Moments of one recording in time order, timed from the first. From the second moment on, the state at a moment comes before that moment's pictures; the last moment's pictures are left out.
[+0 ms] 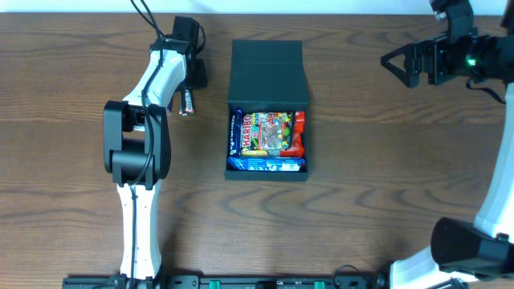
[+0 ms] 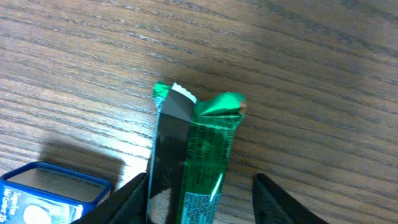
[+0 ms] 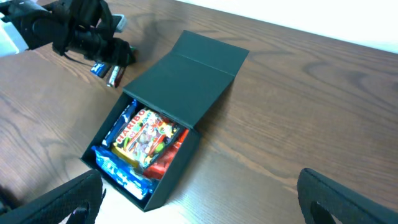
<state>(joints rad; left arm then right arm) -0.14 2.41 1.95 -0.81 -0.11 -0.34 -0.20 1.75 2.16 -1.44 -0.64 -0.40</state>
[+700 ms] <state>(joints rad) -0.14 2.41 1.96 -0.85 -0.11 -0.34 -0.20 1.75 2.16 -1.44 -0.64 -0.40</state>
